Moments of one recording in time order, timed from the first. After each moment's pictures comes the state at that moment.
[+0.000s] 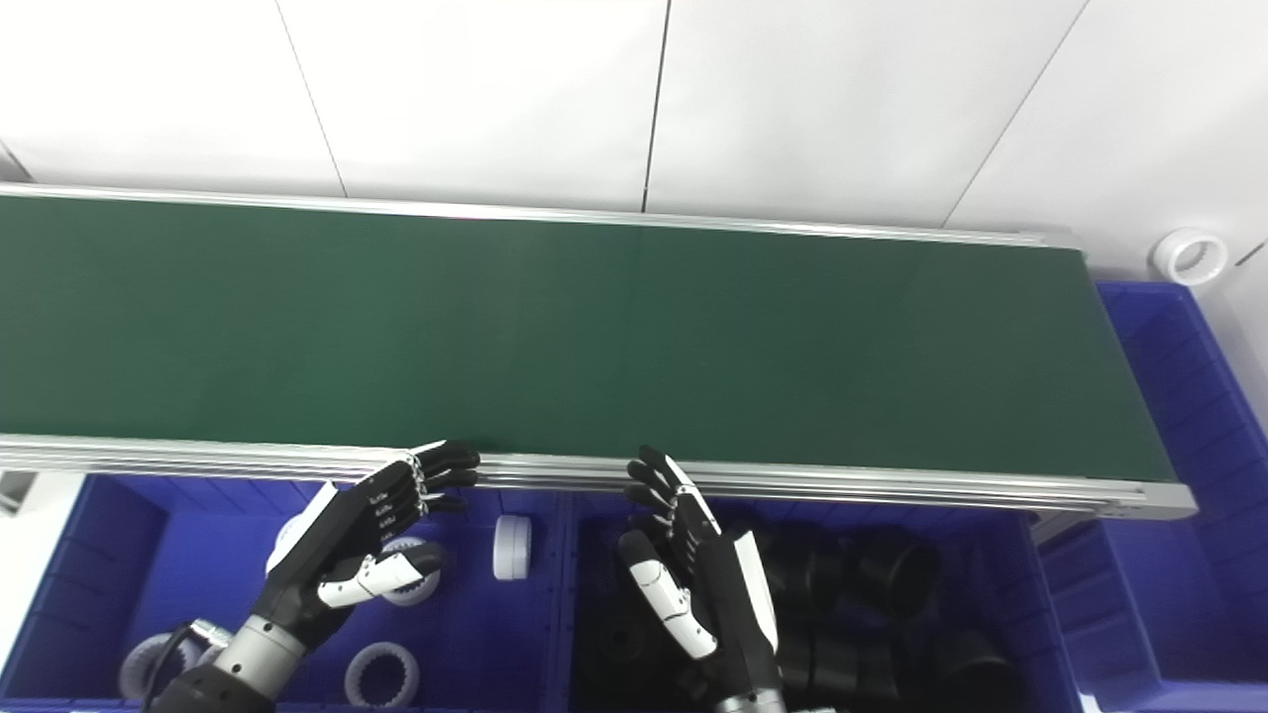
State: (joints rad) left arm 0.28 0.15 -0.19 -0.08 -0.05 -0.15 -0.32; right arm 0.46 0.01 0.24 -0.14 -0.17 -0.28 0.02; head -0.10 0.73
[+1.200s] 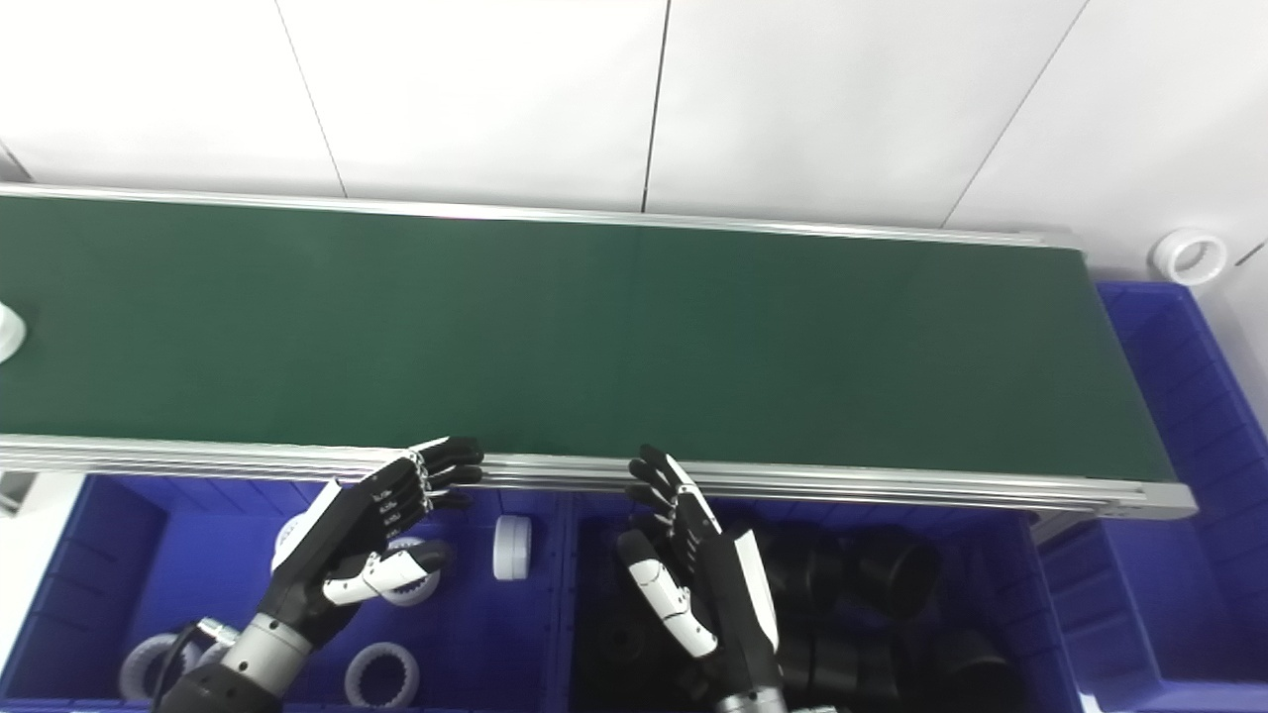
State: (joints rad) left arm 0.28 0.13 -0.19 -0.07 -0.06 -0.16 -0.32; right arm 0.45 0.01 0.23 -0.13 -0.17 -0.28 0.02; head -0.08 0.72
